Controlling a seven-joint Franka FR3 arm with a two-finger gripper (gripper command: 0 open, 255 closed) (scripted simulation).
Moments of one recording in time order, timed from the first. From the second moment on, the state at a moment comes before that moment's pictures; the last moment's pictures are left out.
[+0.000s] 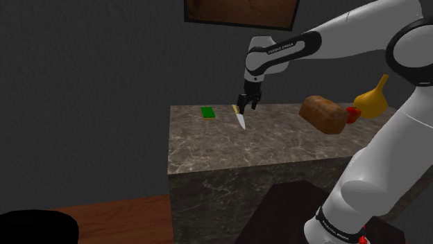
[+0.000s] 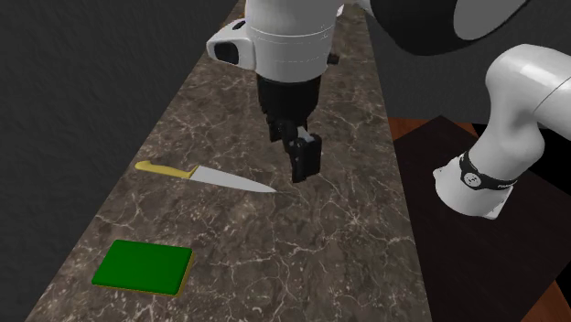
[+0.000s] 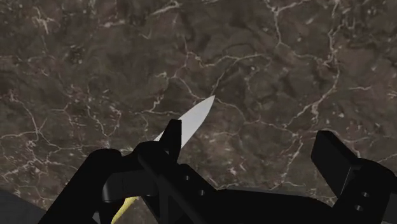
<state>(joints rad) -0.13 -0.12 -0.19 -2.15 -0.03 2.04 -0.14</state>
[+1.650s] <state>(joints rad) -0.30 0.57 -0.24 -1.52 0.19 2.12 -0.28</state>
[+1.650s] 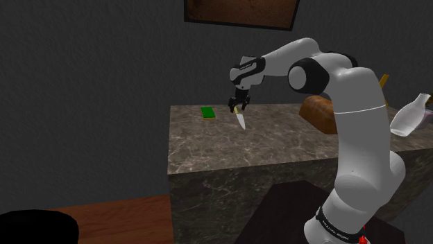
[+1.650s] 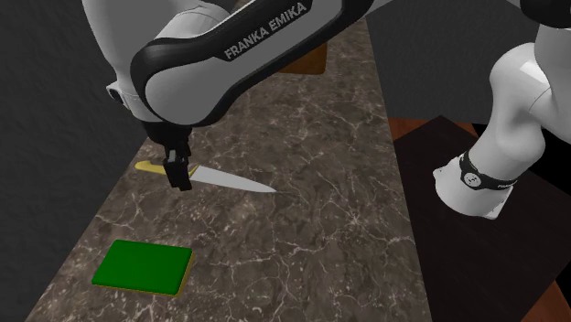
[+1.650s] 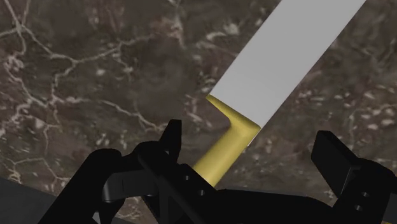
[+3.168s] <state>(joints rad) -0.30 0.55 -0.24 -1.49 0.18 2.08 -0.27</state>
